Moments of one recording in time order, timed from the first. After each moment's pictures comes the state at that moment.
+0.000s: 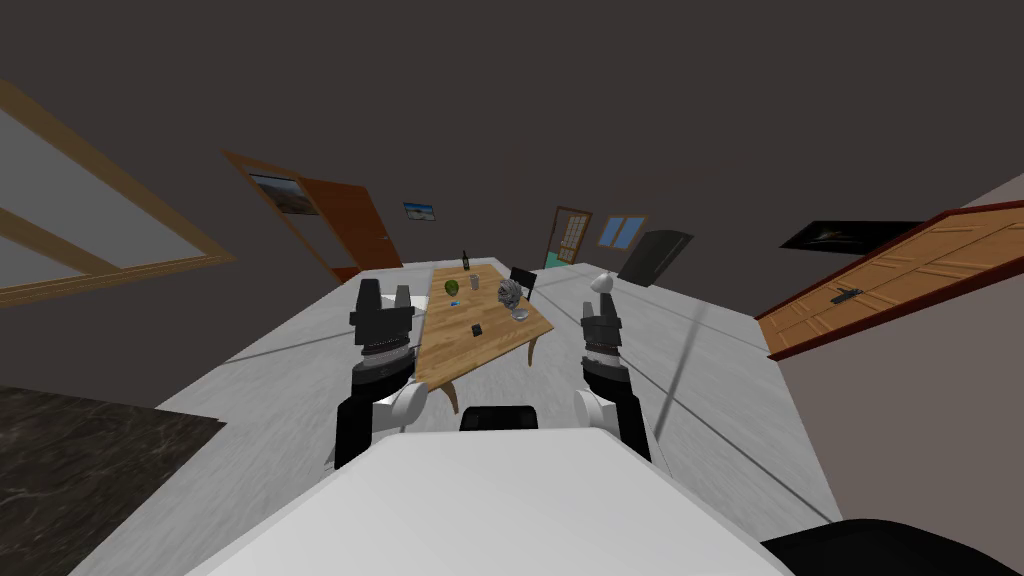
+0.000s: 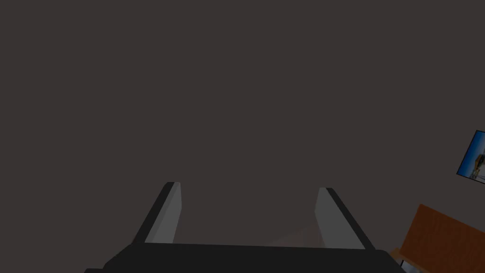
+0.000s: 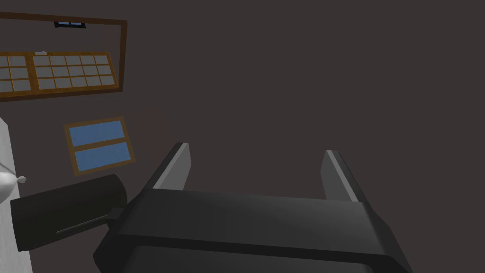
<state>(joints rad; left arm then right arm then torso) 0.46 -0.03 -0.02 -2.31 0.05 -0.61 -0.15 0.55 0.03 0.05 -2.38 0.03 -0.39 0.13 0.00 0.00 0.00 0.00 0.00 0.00</state>
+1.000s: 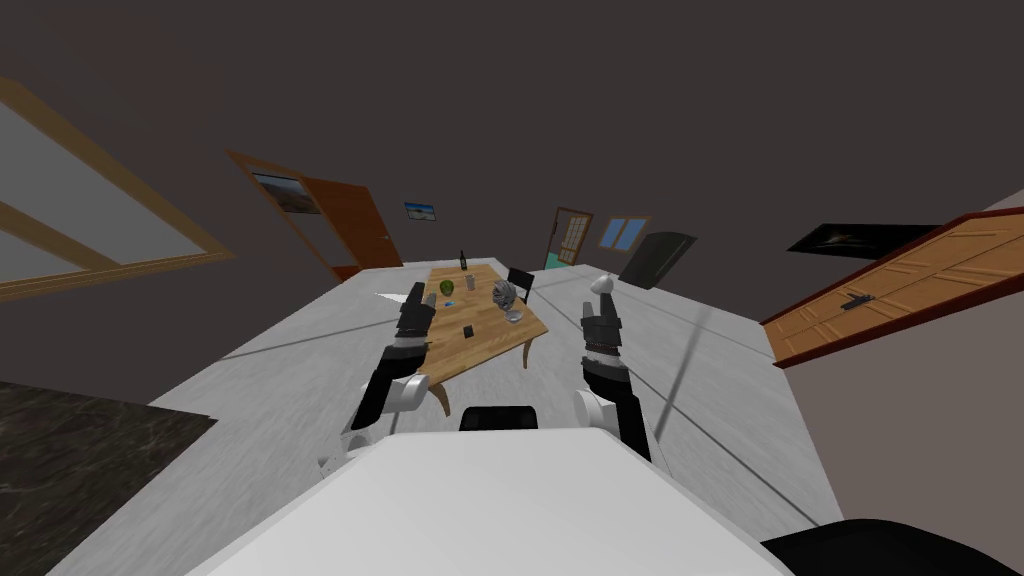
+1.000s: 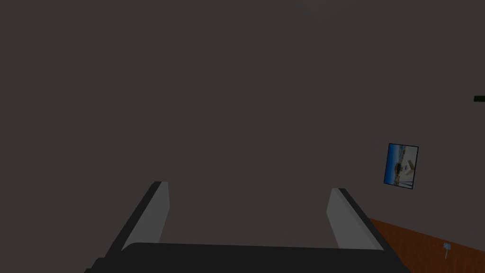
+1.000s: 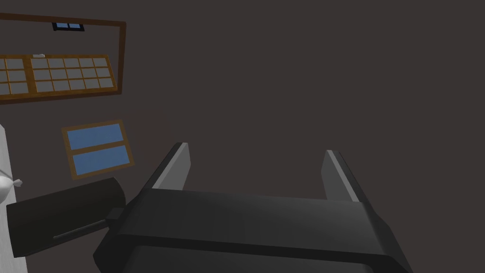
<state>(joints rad) 0.36 0.10 0.00 -2.18 0.02 -0.38 -0.13 0.55 0.03 0.05 -2.38 0.03 -0.39 0.13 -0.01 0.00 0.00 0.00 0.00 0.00</state>
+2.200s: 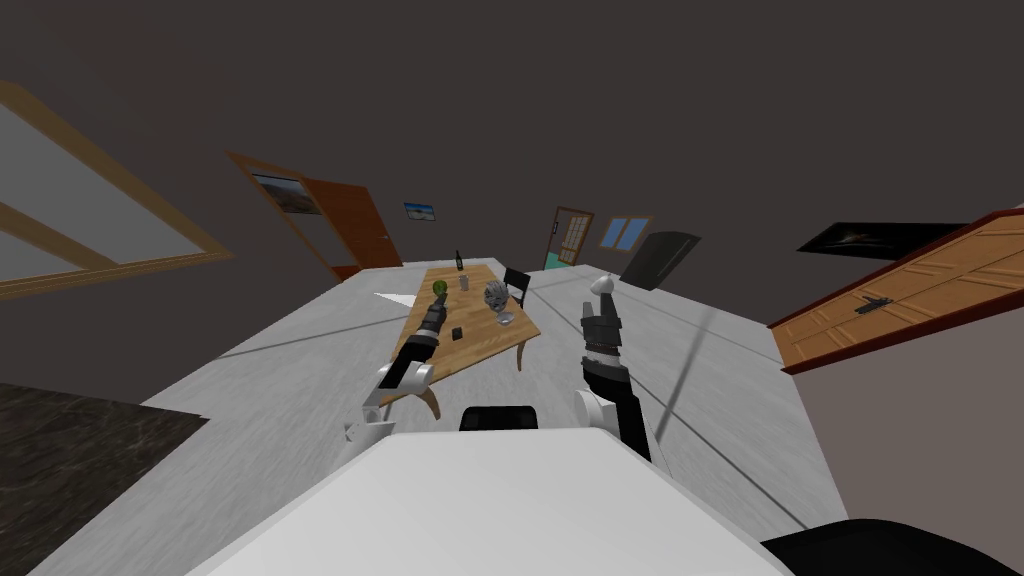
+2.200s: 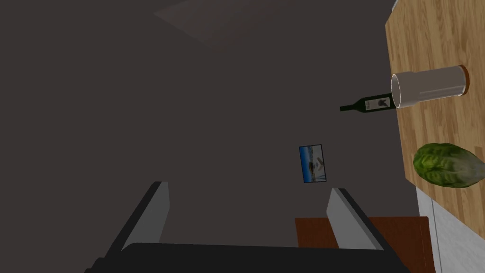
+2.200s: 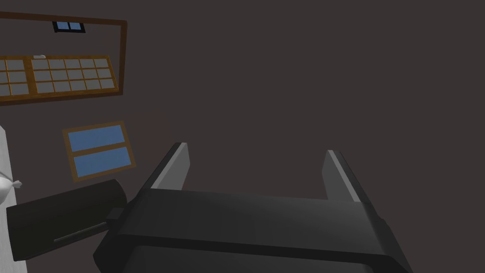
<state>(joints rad) 0.23 0.18 0.00 -1.99 0.00 -0.07 -0.14 0.55 0.03 0.05 -2.38 0.03 -0.39 0.13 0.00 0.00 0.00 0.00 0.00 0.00</state>
